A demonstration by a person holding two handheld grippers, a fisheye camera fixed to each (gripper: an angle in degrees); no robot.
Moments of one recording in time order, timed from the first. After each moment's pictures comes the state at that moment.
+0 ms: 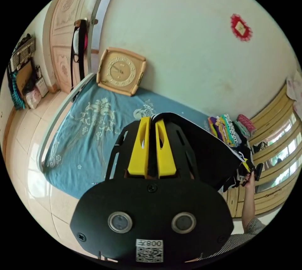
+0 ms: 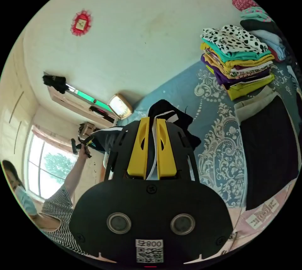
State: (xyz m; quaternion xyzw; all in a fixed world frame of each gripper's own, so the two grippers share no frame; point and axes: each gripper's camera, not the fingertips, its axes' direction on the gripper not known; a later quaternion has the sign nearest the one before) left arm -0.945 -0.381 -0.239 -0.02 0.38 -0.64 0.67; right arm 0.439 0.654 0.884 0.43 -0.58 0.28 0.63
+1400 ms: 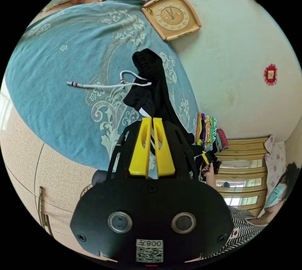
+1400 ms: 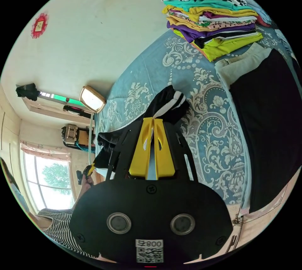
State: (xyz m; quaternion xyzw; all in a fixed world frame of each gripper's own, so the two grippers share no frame) left arm -0.548 -0.198 -0.168 -0.05 0.53 -0.73 0.42; right arm 0.483 0.591 1.008 0.31 -0.57 0.33 0.69
